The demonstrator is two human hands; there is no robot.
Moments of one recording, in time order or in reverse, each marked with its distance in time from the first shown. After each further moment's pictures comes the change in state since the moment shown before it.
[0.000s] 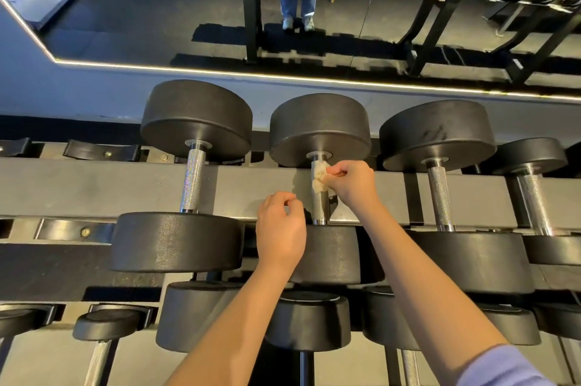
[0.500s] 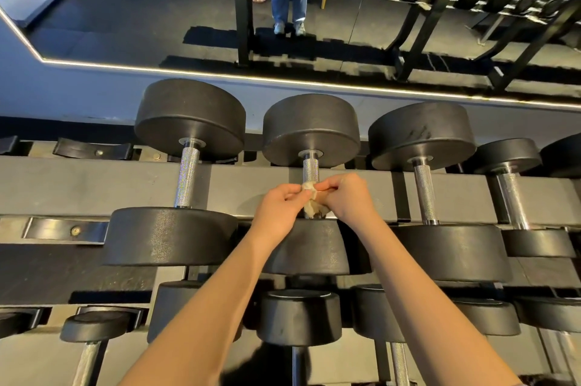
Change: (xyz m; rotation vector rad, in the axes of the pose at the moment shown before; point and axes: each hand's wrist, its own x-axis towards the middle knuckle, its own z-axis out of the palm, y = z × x) left_hand 0.020 0.014 -0.007 -0.156 -0.332 -0.092; right_hand -0.032 0.010 -0.006 -0.047 -0.093 -0.054
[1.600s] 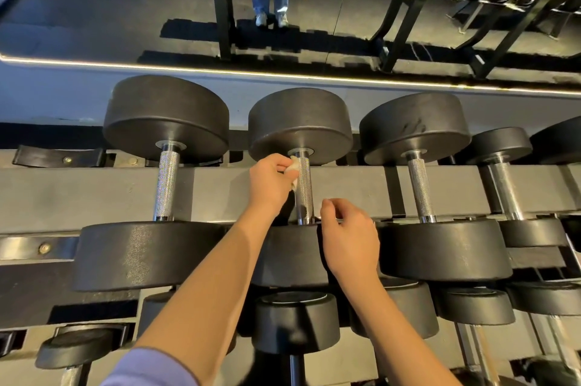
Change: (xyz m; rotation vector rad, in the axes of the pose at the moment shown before) left_hand 0.059 0.014 0.004 0.251 0.181 0.205; right_hand -0.071 -0.003 0.013 -0.082 0.383 0.000
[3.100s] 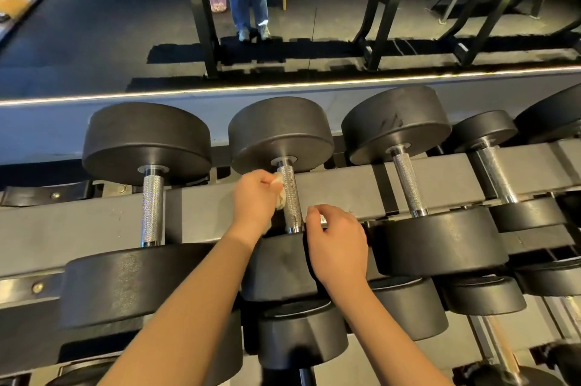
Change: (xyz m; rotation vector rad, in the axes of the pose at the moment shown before) left_hand -0.008 0.008 0.000 0.103 0.000 -0.033; right_hand -0.003 0.003 0.000 0.011 -0.009 0.002
